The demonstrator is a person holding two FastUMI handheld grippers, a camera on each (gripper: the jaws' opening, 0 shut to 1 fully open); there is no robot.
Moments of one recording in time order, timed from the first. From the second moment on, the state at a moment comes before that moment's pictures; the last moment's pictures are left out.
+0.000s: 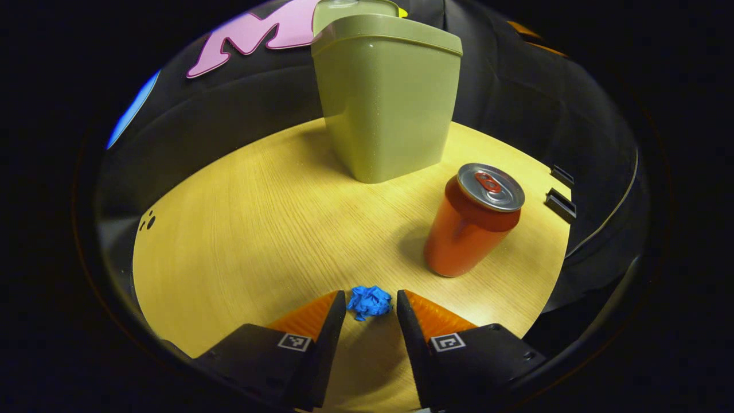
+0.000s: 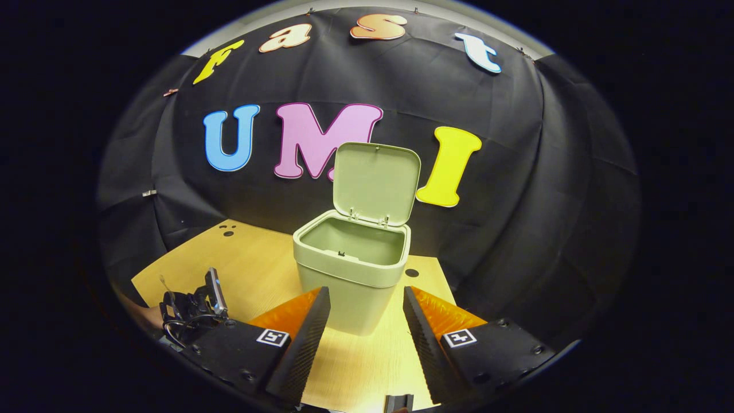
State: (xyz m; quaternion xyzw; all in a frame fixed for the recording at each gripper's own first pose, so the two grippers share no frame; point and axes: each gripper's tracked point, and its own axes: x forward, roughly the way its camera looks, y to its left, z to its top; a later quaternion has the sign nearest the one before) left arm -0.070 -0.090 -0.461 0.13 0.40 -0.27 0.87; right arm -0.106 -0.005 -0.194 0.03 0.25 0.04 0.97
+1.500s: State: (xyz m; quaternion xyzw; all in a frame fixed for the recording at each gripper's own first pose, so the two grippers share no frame) left arm -0.043 -0.066 -0.345 0.07 0.30 -0.25 0.92; right arm -0.124 0.043 -0.235 0.05 0.30 0.07 0.95
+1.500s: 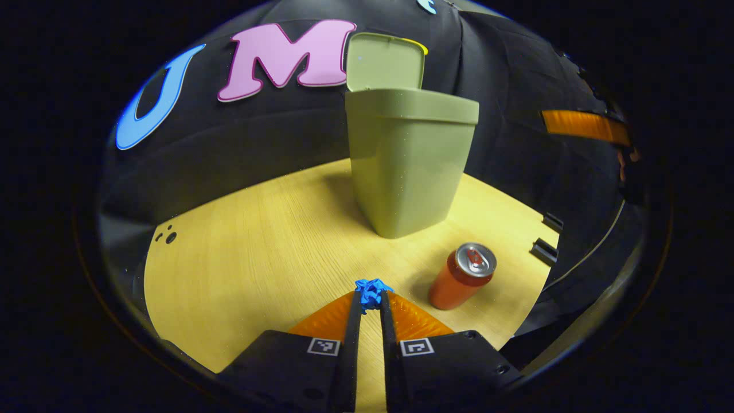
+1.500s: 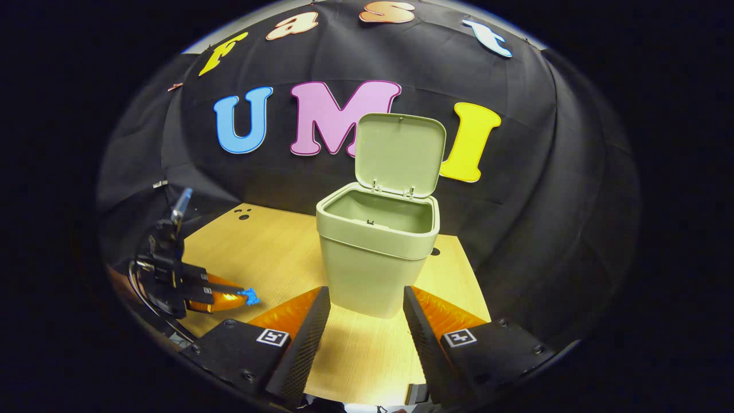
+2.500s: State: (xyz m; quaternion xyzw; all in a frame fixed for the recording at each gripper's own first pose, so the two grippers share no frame) left arm 0.049 -0.136 -0.097 -0.02 0.05 -0.29 0.95; right arm -0.145 0.082 -0.248 0.07 0.31 0.11 0.94
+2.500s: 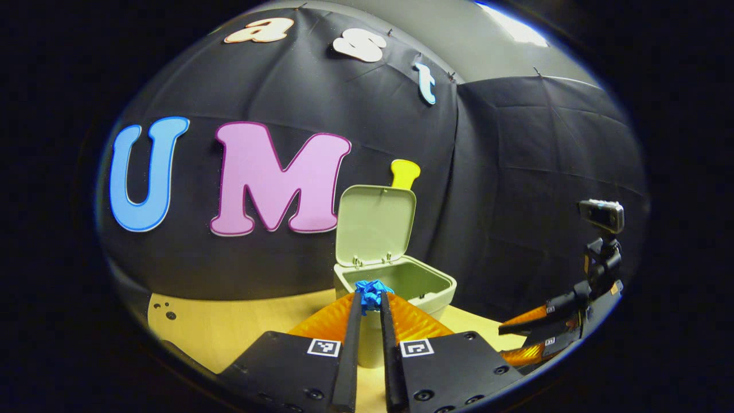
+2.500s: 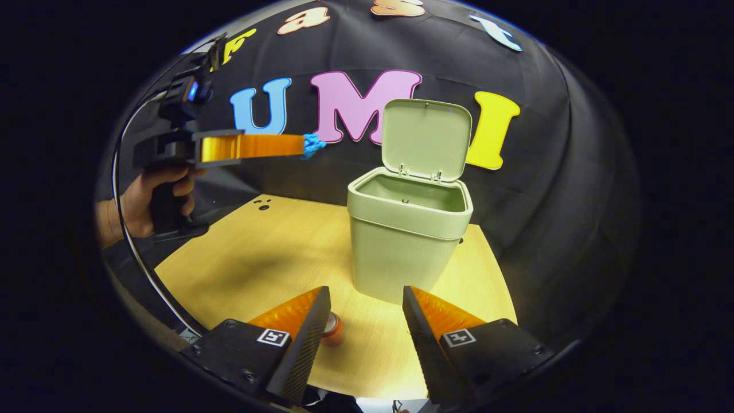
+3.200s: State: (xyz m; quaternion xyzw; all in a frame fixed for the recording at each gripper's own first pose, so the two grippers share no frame) left arm 0.127 -0.208 -0.133 0.02 0.09 -0.31 0.95; right arm -0.169 0.075 -0.242 0.09 0.32 0.10 0.94
